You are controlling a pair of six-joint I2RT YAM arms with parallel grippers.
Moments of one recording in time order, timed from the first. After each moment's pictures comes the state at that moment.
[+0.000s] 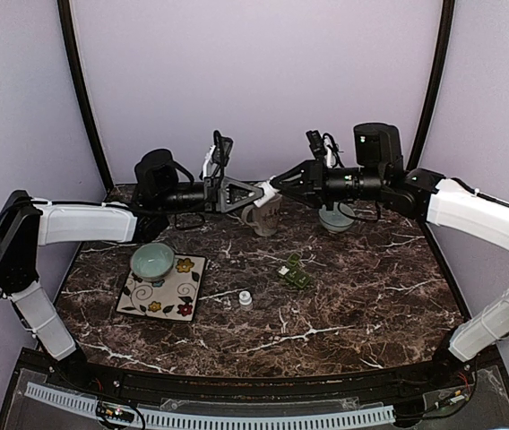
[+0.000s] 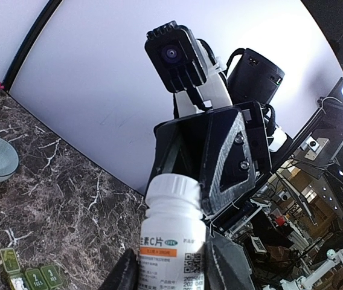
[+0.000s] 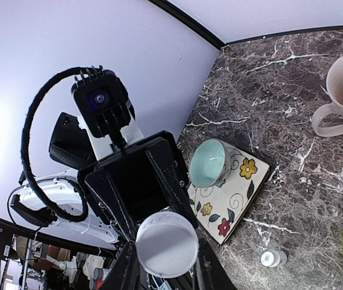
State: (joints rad) left arm -0.67 1.69 1.11 0.69 0.90 -0.79; right arm 0.76 1.42 1.25 -0.13 -0.49 0.84
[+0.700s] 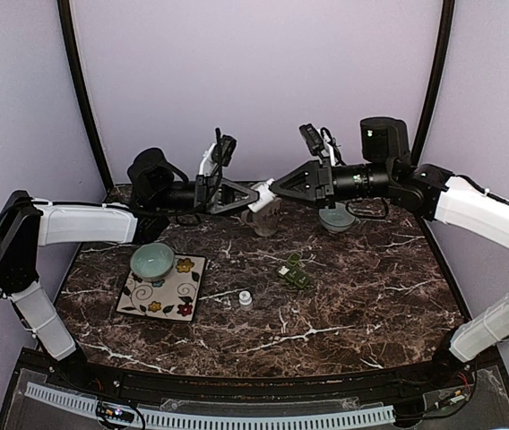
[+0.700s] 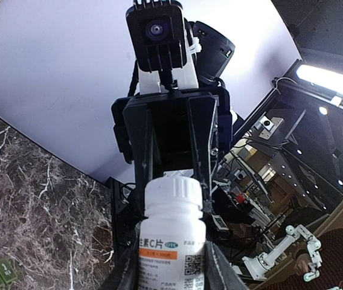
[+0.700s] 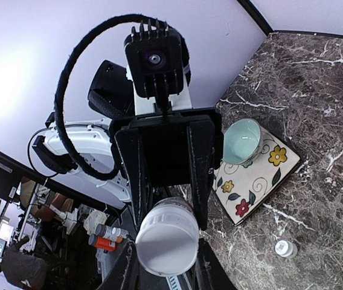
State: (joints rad) left arm -0.68 1.69 1.10 0.86 1.09 -0.98; right arm 0.76 1.38 1.28 -0.17 -0.68 0.69
